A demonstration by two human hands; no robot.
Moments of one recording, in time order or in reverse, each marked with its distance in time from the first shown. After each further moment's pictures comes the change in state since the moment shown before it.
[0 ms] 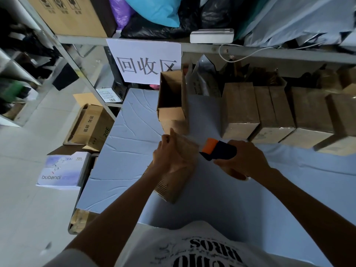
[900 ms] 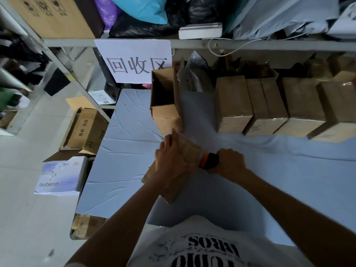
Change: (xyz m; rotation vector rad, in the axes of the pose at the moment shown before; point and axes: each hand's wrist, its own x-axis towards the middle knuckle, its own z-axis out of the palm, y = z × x) left_hand -0.014 0.013 0.020 -0.109 0.062 0.026; right_hand 0.001 -0.004 0.057 -0.381 -0.153 0.109
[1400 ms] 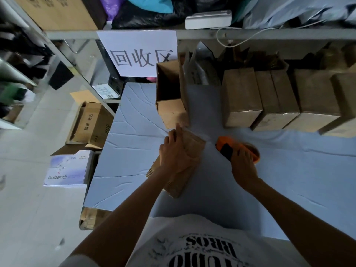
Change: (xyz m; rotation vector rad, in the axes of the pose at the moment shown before) left_hand 0.004 -0.008 -0.008 0.043 -0.047 0.004; right_hand -0.008 0.019 0.052 0.083 0.160 0.071
